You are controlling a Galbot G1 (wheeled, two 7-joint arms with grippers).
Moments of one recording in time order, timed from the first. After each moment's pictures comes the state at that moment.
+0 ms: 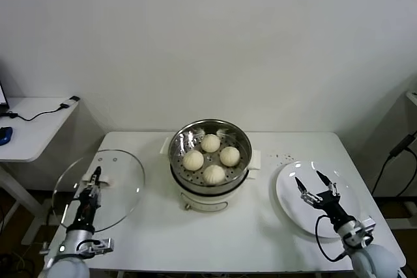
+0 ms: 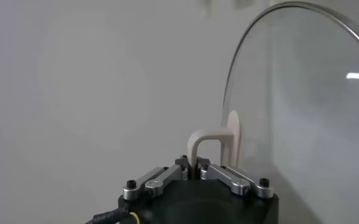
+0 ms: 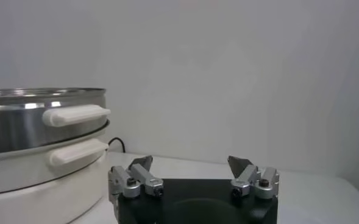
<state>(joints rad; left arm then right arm) 1.49 -1.32 -0.73 -1.86 1.35 0.03 -0.20 -1.36 0.94 0.50 1.56 0.60 0.22 -0.26</state>
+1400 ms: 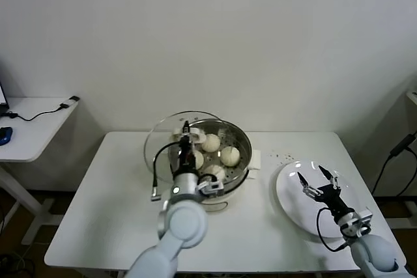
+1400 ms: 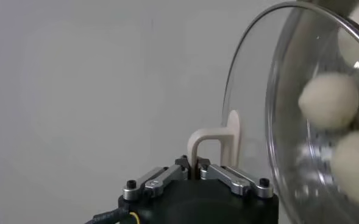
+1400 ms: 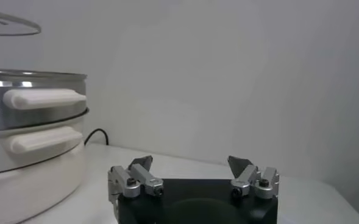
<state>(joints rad) 0.94 -1.42 0.09 -1.89 1.58 0.74 0.33 -1.26 0.93 0.47 1.45 0.55 0.25 -0.26</state>
